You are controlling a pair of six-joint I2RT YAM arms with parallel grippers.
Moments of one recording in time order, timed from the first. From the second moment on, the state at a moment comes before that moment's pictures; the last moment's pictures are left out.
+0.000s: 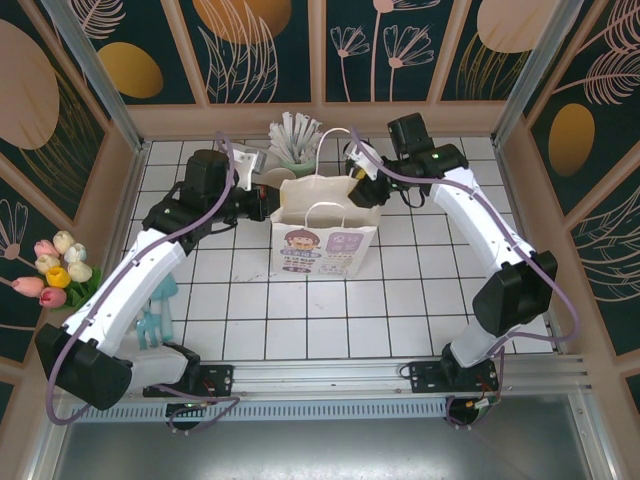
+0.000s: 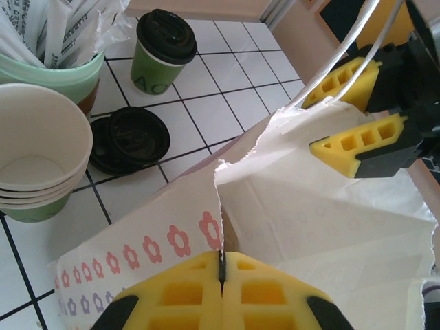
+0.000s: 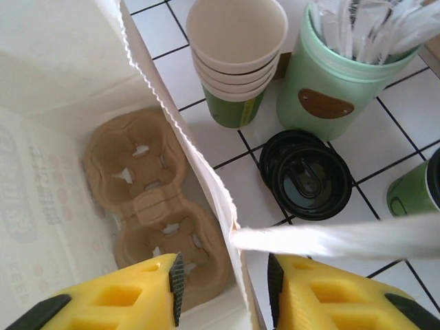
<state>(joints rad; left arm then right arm) -0.44 1.26 1.24 -0.54 0.42 -0.37 0.42 1.63 1.63 -0.92 -0.50 -0.60</state>
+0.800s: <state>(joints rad) -0.37 1.33 1.42 -0.70 0.49 -0.24 0.65 1.57 1.58 -0.85 -0.29 -0.16</state>
